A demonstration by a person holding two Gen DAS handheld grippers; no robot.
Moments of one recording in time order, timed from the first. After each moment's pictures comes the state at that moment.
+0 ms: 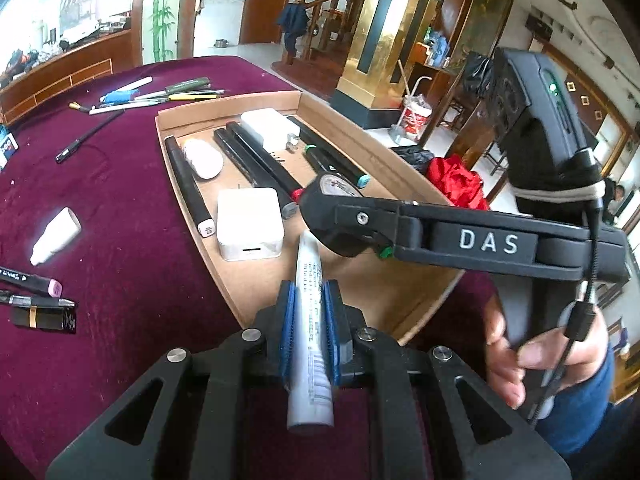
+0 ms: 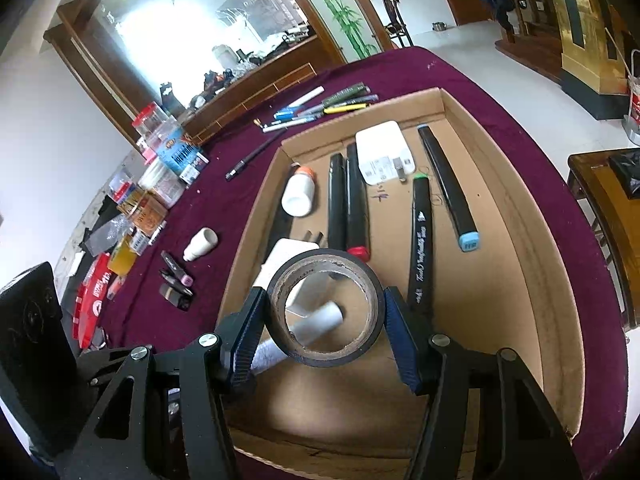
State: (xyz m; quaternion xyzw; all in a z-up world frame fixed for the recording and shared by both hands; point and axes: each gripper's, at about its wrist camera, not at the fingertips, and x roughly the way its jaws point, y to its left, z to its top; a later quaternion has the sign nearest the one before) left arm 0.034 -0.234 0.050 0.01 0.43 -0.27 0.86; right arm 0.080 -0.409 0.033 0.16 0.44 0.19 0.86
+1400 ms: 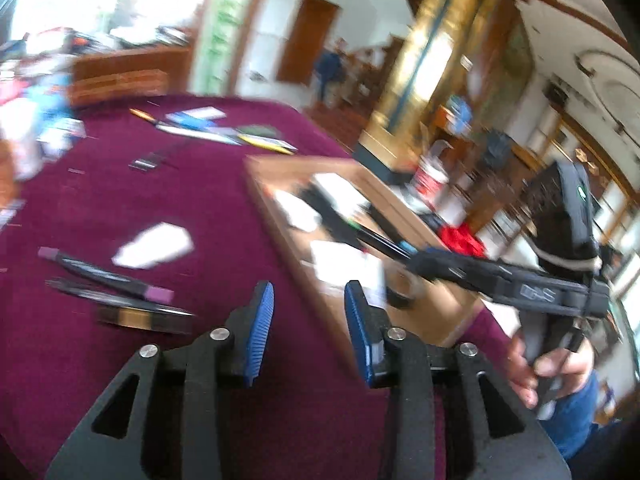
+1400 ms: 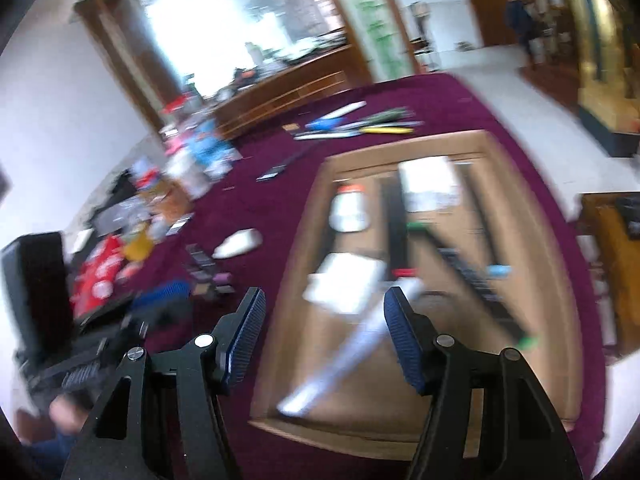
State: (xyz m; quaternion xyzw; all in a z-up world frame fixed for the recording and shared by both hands) left arm 0.029 -0.109 0.095 -0.09 0.36 -0.21 0.91; right arm 0.069 -0.357 0.077 0.14 0.43 0.26 0.85
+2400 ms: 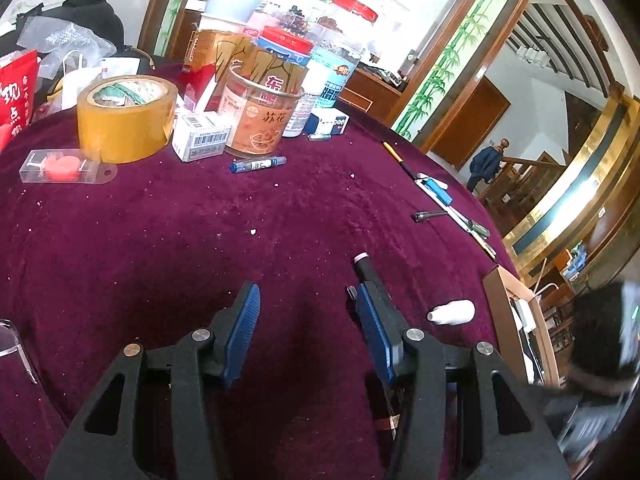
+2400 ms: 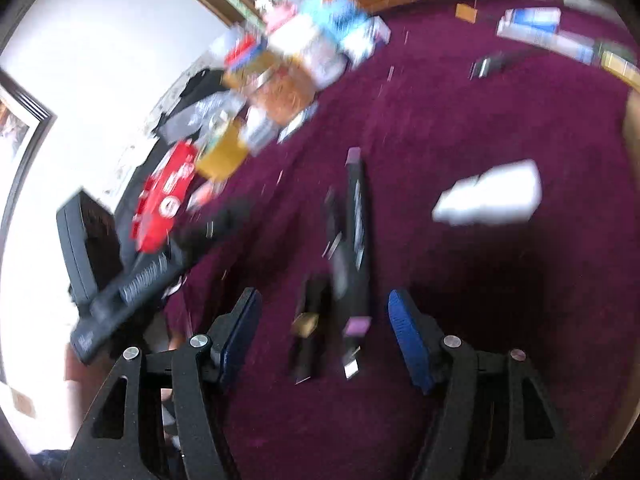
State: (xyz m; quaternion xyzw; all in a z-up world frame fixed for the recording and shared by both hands) left arm 0.033 0.094 0.034 -0.26 0.35 0.05 0.90; right arm 0.132 -0.155 0.041 0.05 0.50 0.36 0.79
